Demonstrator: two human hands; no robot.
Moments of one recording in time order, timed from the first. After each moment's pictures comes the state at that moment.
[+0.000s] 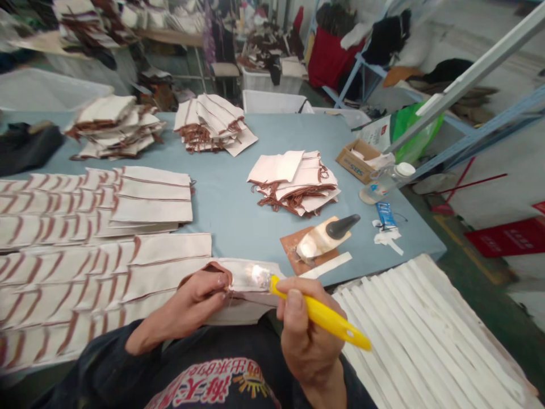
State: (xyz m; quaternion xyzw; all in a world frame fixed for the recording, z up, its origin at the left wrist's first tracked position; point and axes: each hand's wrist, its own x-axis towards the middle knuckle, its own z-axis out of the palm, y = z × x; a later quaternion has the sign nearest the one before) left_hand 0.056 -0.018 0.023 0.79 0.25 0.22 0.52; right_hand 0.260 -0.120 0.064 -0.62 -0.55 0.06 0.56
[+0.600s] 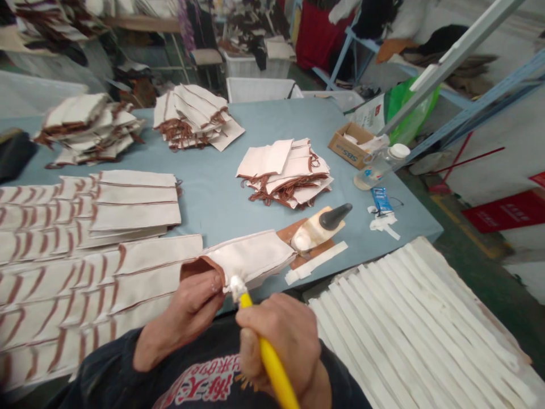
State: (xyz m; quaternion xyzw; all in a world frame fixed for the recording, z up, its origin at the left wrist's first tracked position) left_hand 0.085 -0.019 0.019 0.85 0.21 0.34 0.34; right_hand 0.259 -0.123 0.072 -0.57 -0.66 0.01 0.49
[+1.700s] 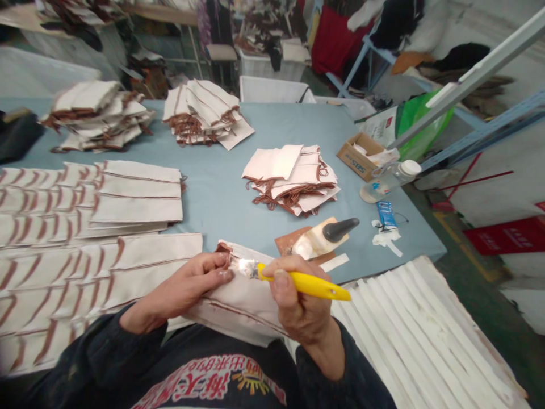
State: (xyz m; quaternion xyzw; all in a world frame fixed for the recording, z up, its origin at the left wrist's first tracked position) left_hand 0.093 0.021 0.030 0.52 0.34 0.13 0.77; right_hand 0.303 -0.066 0.051 -0.54 -0.59 0.17 0.58
